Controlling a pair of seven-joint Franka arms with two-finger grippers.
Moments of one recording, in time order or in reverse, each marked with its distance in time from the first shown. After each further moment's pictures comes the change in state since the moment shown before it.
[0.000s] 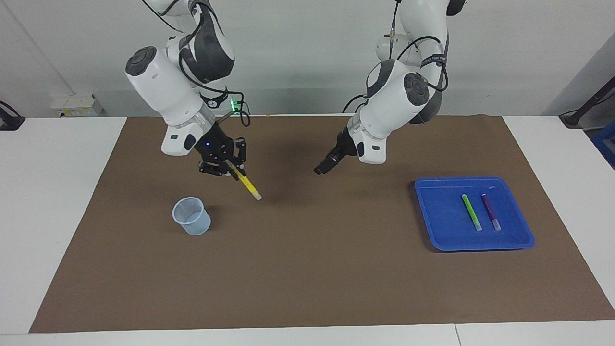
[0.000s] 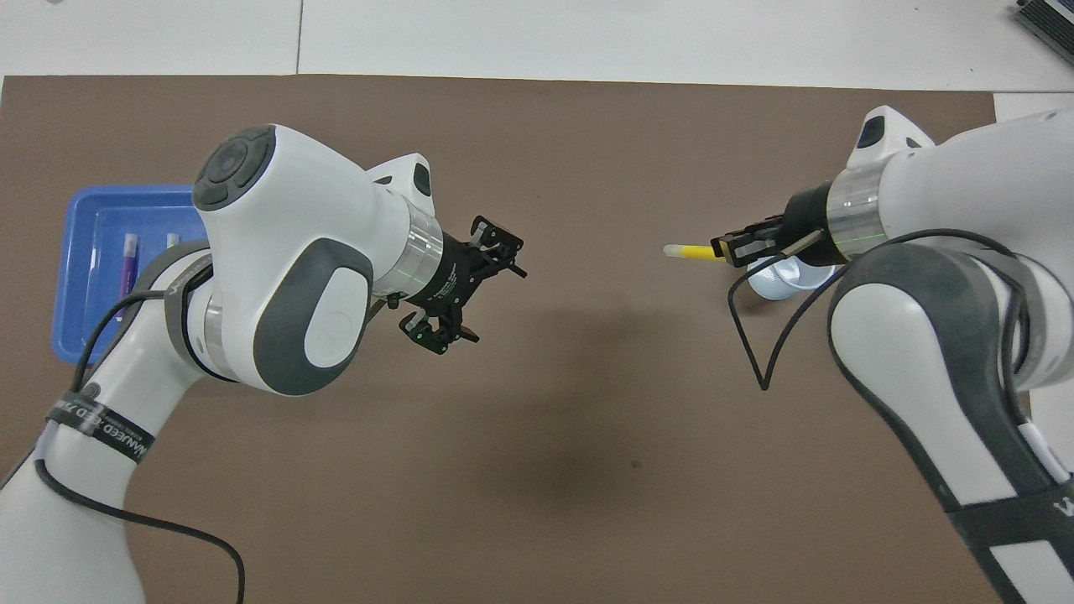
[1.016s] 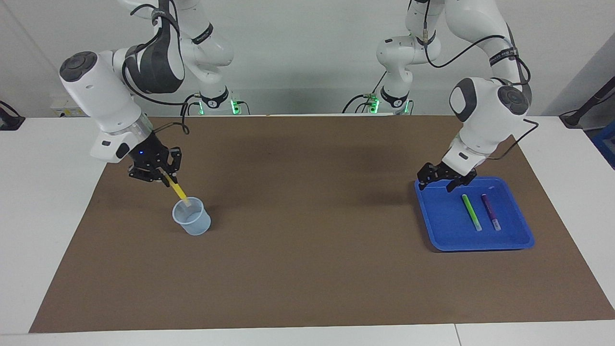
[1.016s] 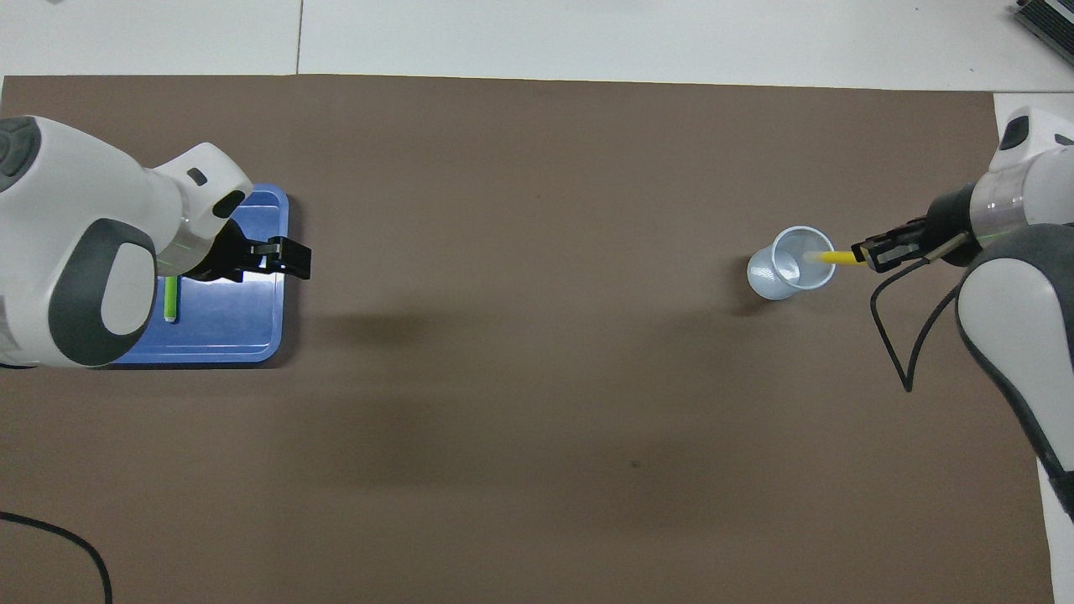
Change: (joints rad) left arm 0.429 -0.066 0.022 -0.198 0.373 0.166 1.217; right arm -0.181 0.016 0.000 -0.017 -0.209 -0.048 -0.141
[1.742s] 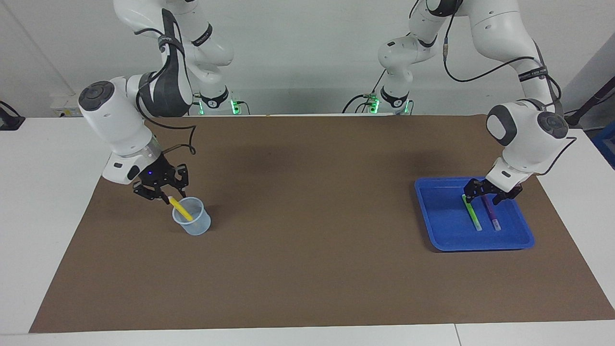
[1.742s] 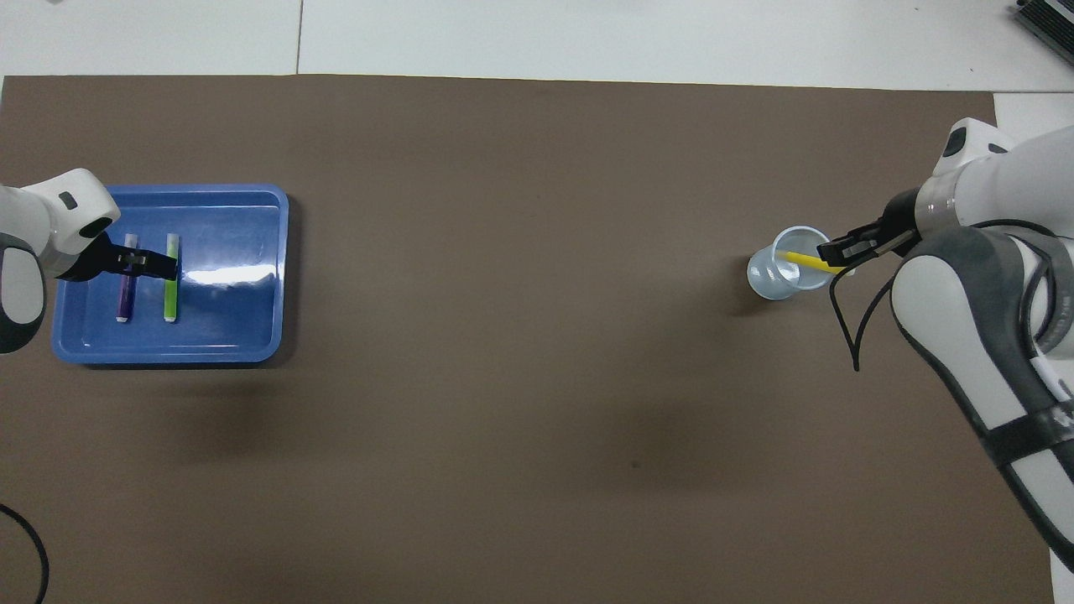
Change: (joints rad) left arm 0.181 0.148 -0.003 0.021 0.136 0.084 0.150; right arm 0.018 0.060 0.006 -0.029 -0.036 0.103 0.040
